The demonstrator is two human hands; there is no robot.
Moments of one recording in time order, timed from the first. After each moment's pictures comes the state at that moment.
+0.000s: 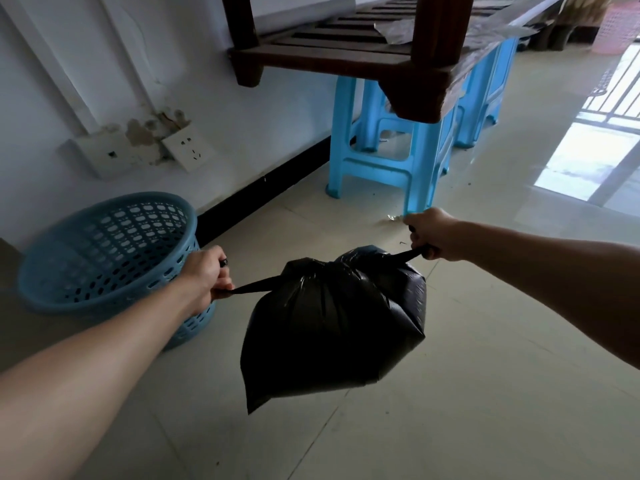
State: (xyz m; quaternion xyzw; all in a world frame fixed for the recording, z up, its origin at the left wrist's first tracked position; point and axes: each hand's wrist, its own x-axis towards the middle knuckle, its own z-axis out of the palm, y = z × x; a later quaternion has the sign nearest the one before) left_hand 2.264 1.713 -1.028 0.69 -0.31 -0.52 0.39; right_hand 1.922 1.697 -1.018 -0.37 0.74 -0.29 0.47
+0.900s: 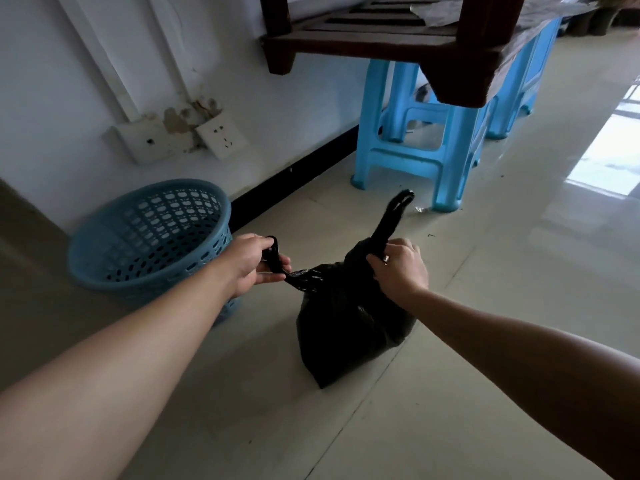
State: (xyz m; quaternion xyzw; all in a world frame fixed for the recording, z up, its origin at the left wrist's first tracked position) left_hand 2.266 1.719 -1.024 0.64 -0.39 -0.57 0.34; right_hand 2.023 1.728 -1.108 -0.59 0.74 -0.28 0.19
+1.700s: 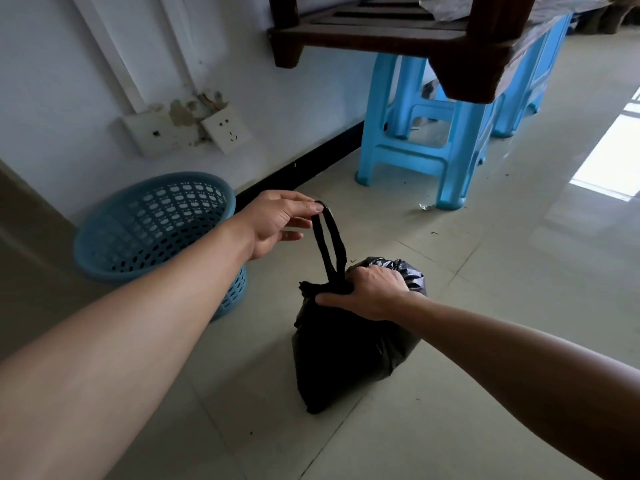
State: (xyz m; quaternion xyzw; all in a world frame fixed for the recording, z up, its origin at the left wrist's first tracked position) left_hand 2.241 1.710 -0.979 0.55 -0.53 -0.56 0.32; right_hand 2.067 1.756 -1.089 -0.75 0.64 -0.01 0.16
